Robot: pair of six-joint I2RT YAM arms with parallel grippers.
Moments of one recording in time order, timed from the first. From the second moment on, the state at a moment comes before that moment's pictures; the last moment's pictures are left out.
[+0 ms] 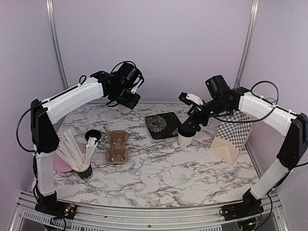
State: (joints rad) left arm -0.69 2.09 2.09 -0.89 -0.36 0.01; right arm 0.47 1.57 1.40 -0.73 -0.44 -0.54
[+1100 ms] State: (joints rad) left arm -1.26 1.92 1.69 -0.89 -0.09 0.15; right arm 0.36 1.52 1.14 -0.42 -0.62 -0.54
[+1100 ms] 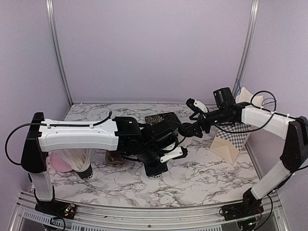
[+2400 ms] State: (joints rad) left arm -0.94 1.79 1.85 -0.99 -0.35 -0.03; right arm 0.36 1.51 1.13 -0.42 -0.67 -0.56
